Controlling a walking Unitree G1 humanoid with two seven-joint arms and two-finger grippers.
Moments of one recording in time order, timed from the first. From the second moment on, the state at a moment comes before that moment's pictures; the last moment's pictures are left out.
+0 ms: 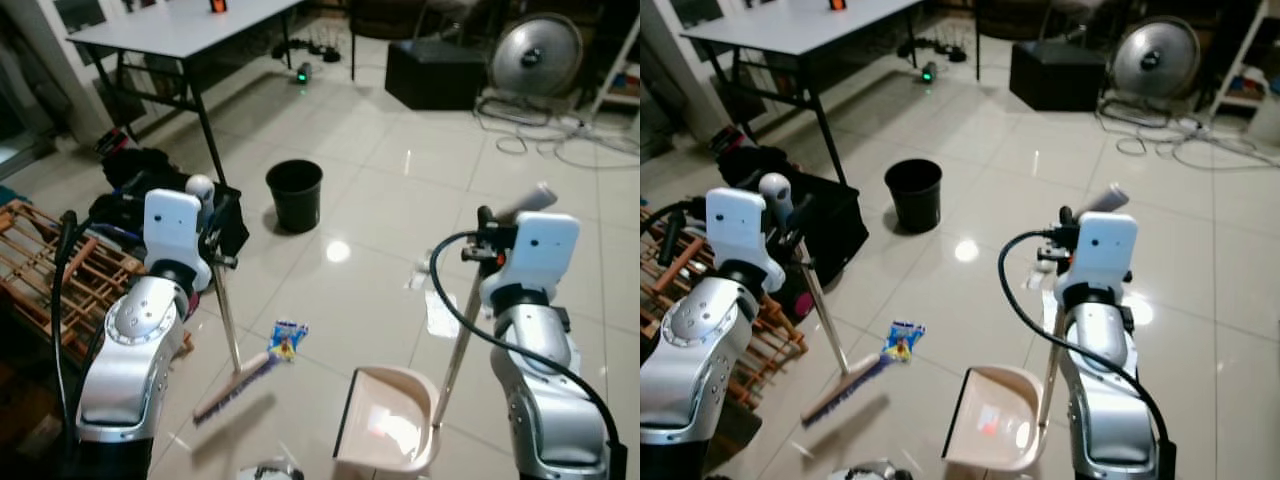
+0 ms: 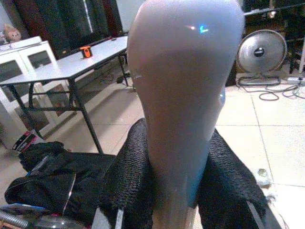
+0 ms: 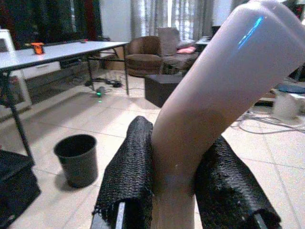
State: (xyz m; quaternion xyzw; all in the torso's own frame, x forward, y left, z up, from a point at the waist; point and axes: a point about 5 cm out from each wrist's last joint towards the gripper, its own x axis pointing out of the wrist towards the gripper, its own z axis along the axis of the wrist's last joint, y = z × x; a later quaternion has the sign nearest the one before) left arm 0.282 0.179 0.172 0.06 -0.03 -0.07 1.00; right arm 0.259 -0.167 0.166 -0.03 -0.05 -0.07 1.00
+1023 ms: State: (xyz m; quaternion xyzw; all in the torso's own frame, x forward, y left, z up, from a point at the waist) left arm 0.288 0.182 0.175 0.05 -0.05 -0.04 1.00; right arm 0.272 -0.169 0.164 -0.07 -0.04 -0.08 0.99
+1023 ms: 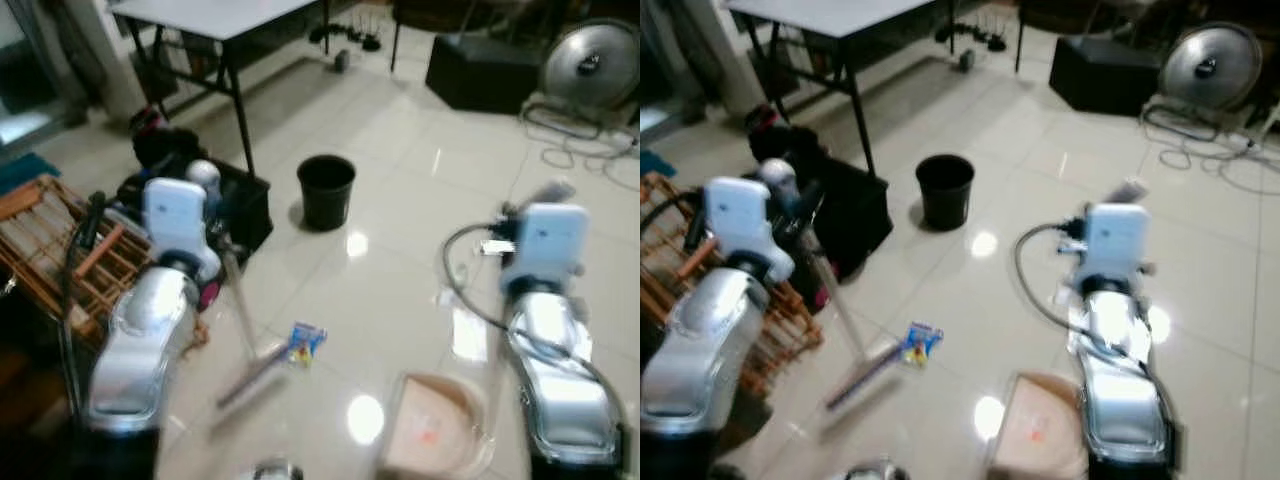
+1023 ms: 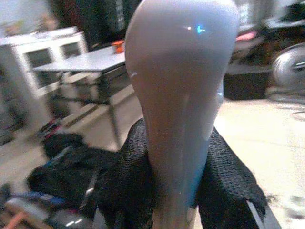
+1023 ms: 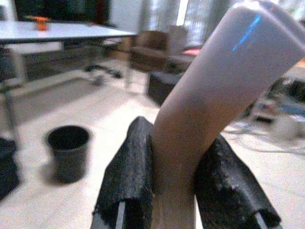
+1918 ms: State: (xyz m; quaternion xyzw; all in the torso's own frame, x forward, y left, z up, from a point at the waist) left arm 0.299 0.180 0.171 0.04 -0.06 -0.01 1.00; right arm 0.285 -0.166 0.168 -0.07 -0.06 -0.04 1.00
